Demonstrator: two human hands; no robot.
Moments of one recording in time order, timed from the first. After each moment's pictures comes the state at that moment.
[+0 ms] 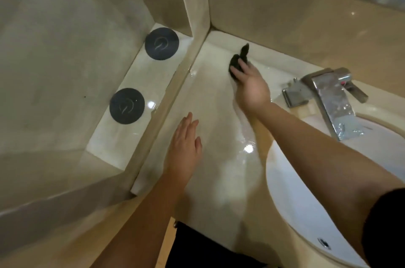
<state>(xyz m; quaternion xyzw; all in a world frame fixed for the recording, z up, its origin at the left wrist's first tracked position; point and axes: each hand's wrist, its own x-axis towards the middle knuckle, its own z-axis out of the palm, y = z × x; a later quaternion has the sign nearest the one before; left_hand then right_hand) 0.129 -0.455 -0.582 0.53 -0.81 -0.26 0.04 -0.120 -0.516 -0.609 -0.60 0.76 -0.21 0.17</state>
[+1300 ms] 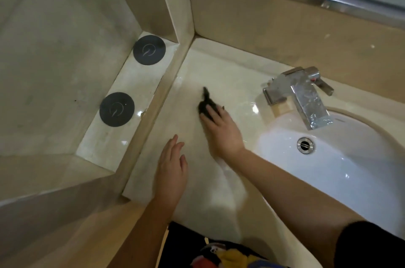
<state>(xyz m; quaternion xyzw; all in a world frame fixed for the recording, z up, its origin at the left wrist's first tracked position) 0.156 -0.408 -0.579 0.57 -0.76 -0.30 0.08 -0.038 -0.420 -0.621 -0.67 0.72 -0.15 0.13</state>
